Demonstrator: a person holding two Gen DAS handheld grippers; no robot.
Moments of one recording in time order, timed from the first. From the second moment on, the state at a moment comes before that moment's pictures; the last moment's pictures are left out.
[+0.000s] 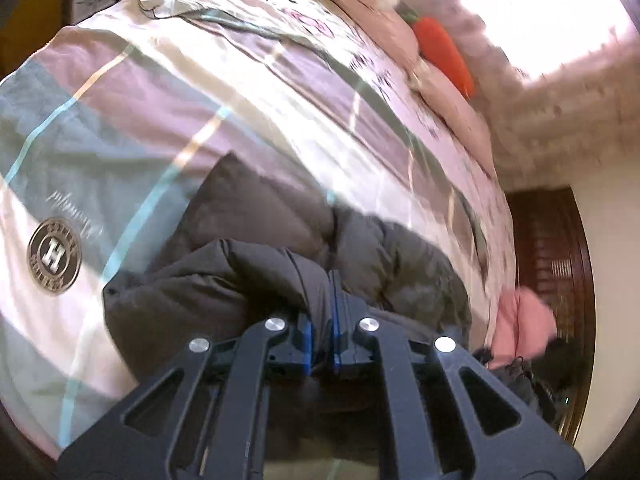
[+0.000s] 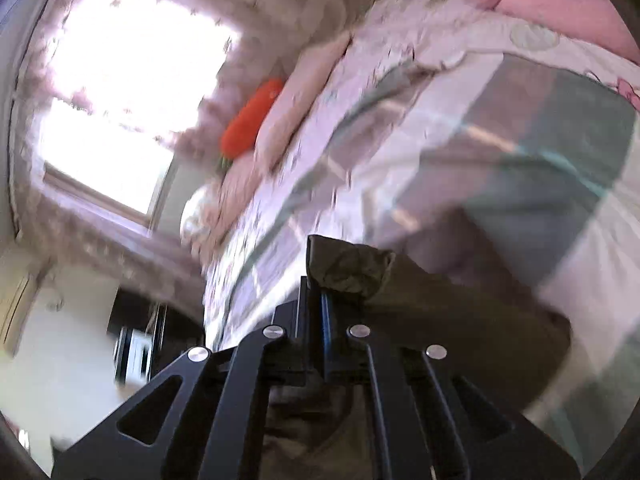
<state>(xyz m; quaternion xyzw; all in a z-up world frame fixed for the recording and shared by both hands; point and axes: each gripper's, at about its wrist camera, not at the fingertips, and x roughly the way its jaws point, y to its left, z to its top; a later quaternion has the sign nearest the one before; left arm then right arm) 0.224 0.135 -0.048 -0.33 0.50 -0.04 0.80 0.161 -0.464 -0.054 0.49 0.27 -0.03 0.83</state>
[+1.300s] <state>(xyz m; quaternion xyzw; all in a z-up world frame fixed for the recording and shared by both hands) 0.230 0.060 -0.061 -0.16 0.52 -0.04 0.84 0.285 -0.212 -0.109 0.12 0.45 -0.03 0.88</state>
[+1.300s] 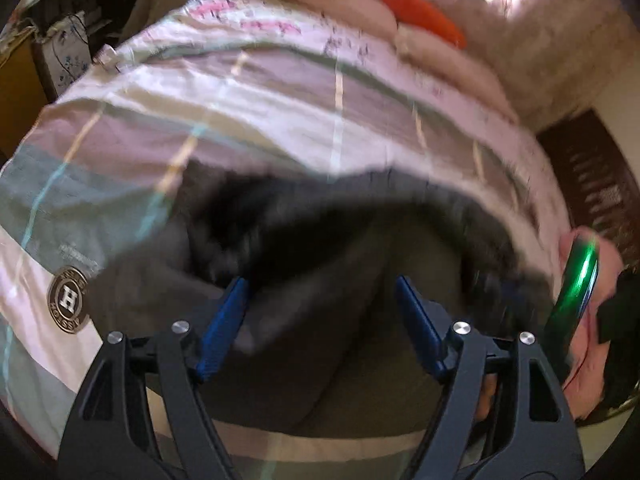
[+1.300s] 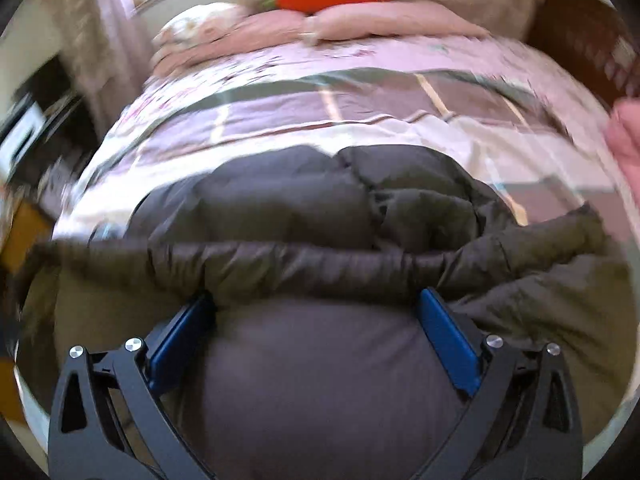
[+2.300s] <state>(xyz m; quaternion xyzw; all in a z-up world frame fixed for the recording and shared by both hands) 0.212 0.195 -0.097 -0.27 0.57 0.27 0.73 0.316 -0.004 -0.097 -0.06 0.51 0.08 0.85</state>
